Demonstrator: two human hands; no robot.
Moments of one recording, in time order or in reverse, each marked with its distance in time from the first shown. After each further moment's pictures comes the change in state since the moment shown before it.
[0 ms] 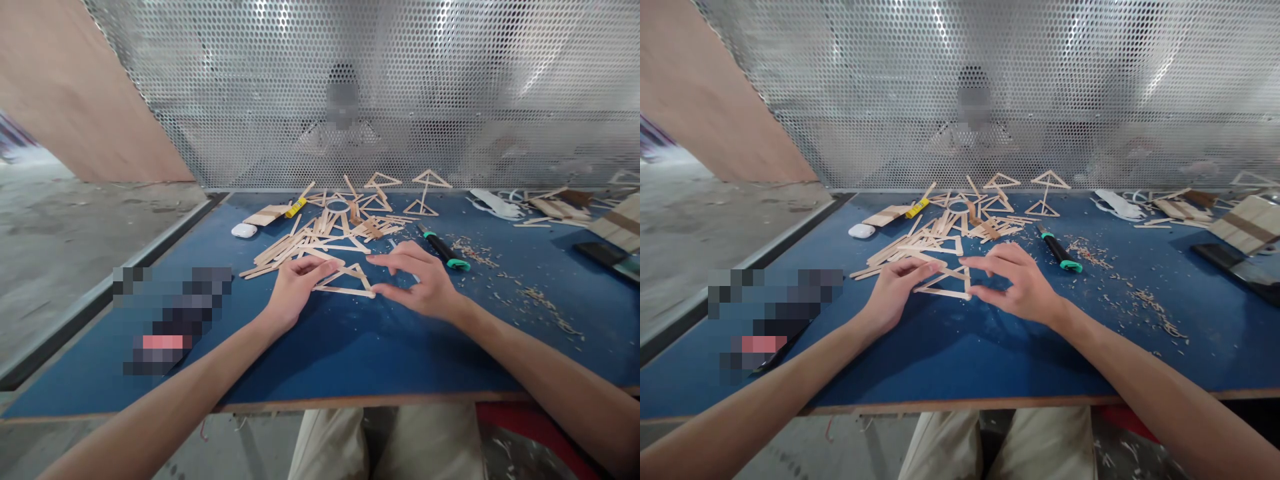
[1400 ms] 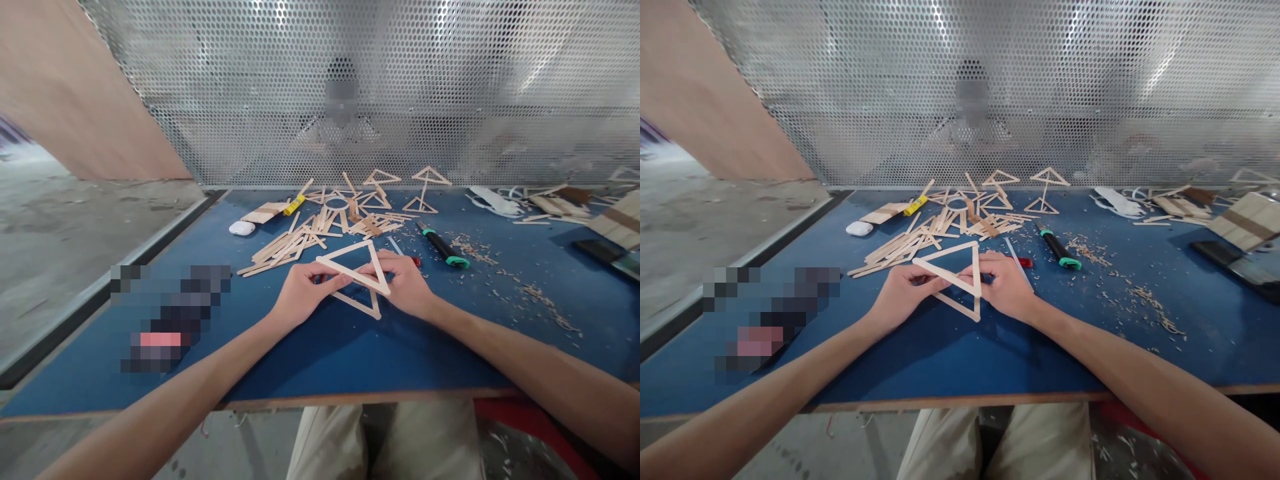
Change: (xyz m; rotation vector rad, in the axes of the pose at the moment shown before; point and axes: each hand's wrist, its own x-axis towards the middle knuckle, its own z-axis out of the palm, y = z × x) left_hand -0.005 -0.002 0.004 0.453 -0.118 0.166; right_hand -0.002 0.002 0.033 0.293 -0.100 0.451
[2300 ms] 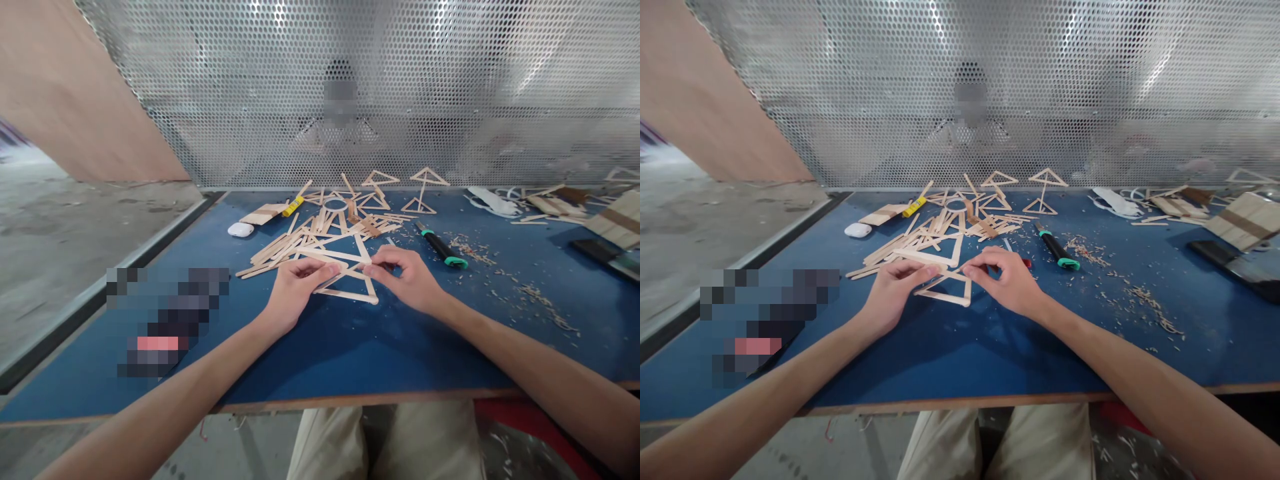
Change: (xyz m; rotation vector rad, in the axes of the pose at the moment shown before) left_hand 0.000 0.001 -0.001 -0.436 0.121 -0.138; right_hand 0.003 -0.010 -0.015 -0.008 0.019 0.039
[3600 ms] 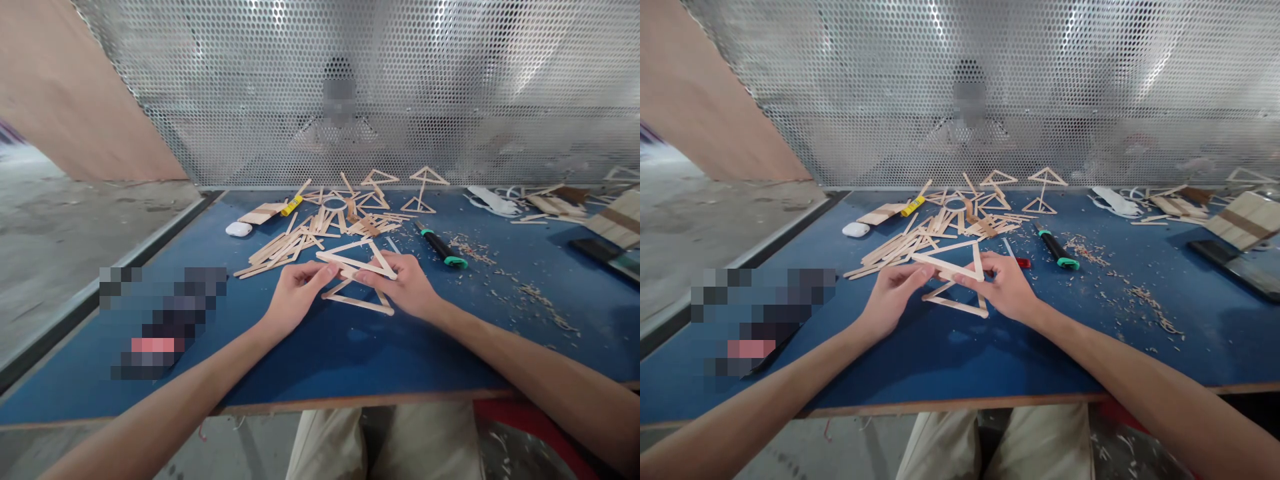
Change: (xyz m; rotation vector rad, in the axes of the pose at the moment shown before) left_hand -0.008 0.009 0.000 0.230 -0.099 0.107; right_hand -0.005 -0.002 0.010 0.075 0.012 0.109
